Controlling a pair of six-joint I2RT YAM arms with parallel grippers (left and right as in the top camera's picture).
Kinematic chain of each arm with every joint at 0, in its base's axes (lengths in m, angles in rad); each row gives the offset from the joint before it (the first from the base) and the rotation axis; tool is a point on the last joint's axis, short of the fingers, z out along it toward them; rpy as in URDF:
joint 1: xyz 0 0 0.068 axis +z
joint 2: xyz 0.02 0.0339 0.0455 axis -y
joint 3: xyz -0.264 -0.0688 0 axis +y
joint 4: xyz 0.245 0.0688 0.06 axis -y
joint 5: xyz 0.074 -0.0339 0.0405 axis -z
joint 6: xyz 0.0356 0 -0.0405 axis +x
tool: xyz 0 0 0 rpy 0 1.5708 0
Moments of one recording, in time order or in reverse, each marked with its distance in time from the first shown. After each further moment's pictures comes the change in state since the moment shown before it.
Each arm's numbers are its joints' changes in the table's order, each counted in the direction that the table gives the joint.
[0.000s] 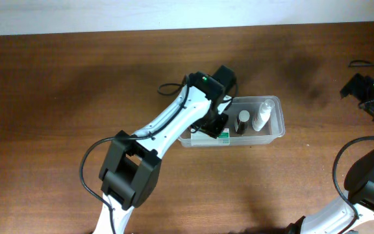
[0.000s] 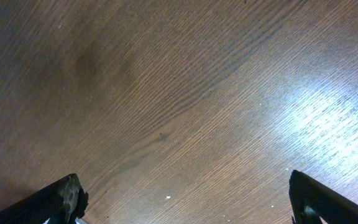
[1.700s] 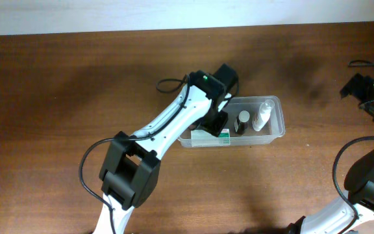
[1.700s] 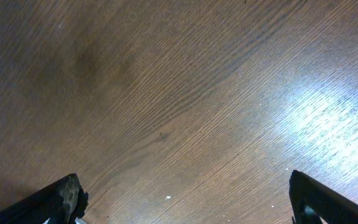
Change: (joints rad) left arm 0.002 0.000 -0.053 -0.029 -0.093 0.004; right arm 0.000 0.000 0.000 0.000 0.000 0.000
